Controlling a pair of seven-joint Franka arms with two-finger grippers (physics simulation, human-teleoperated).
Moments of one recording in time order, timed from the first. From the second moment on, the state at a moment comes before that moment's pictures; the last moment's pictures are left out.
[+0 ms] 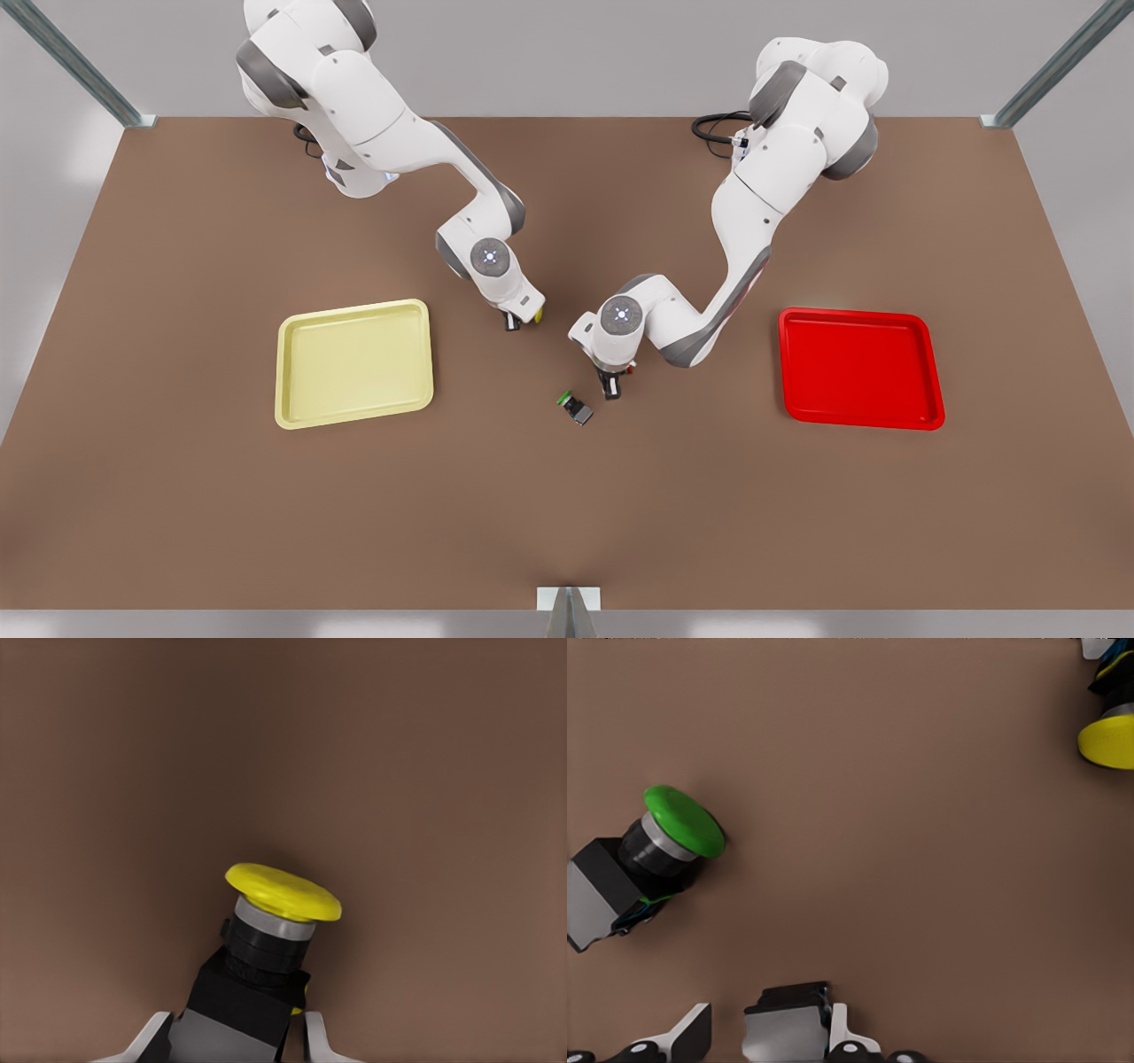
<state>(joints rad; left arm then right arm) -0.32 0.85 -0.42 -1.57 0.43 2.34 0.54 0.53 0.53 0.24 -2.08 -0.02 2.52 -0.95</state>
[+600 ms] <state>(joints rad) -0.31 0.85 -0.43 -1.57 0.46 2.33 0.52 0.52 0.53 0.24 -2.07 -0.02 2.52 -0.95</state>
